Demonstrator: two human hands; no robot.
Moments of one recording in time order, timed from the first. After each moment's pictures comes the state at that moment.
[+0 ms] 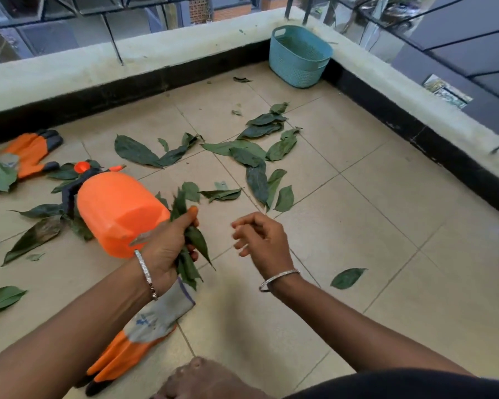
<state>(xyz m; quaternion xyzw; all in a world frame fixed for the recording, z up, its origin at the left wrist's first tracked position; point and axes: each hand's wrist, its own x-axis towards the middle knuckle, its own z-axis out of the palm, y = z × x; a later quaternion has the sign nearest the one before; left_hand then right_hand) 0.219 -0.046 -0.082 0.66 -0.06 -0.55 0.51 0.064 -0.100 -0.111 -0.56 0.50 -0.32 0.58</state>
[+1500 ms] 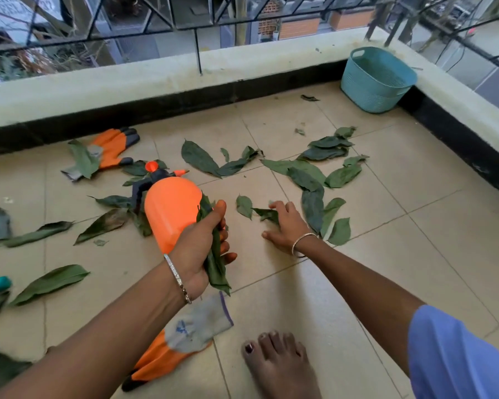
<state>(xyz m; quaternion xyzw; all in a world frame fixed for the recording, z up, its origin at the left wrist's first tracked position) 0.258 -0.048 -0.058 0.61 0.05 -0.54 0.58 0.139 -0.242 -0.230 -0.87 0.40 0.03 0.27</state>
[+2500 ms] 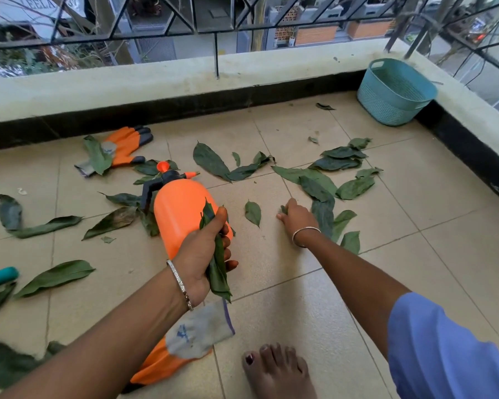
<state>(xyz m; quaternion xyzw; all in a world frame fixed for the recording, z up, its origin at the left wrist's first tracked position) 0.269 -0.045 -0.070 0.61 0.06 -0.53 0.59 0.171 -0.275 -0.233 -0.87 0.46 0.05 0.19</state>
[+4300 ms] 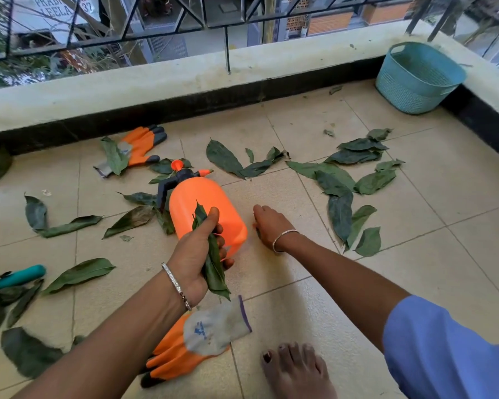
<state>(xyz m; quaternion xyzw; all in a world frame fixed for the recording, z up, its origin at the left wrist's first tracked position) 0.291 -0.029 -0.083 0.60 0.11 -0.50 0.61 0.228 -0.210 -0.235 -0.93 0.28 0.07 0.21</state>
